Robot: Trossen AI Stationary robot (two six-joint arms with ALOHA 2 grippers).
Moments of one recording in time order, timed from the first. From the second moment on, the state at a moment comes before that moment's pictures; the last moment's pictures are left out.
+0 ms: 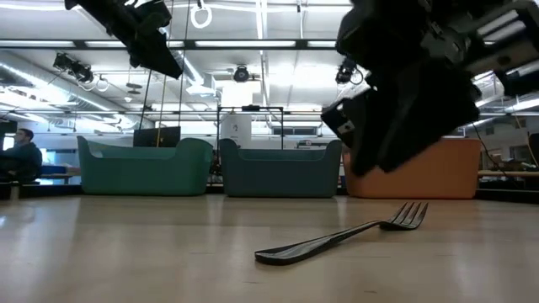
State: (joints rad) left arm 0.65 0.90 0.89 -0.54 0.01 0.12; right arm 0.32 1.75 0.87 0.06 -0.20 -0.03
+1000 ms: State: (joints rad) left arm 0.66 0.90 0.89 -0.60 -0.02 0.12; right arm 0.34 1.88 0.87 0.08 -0.03 0.09
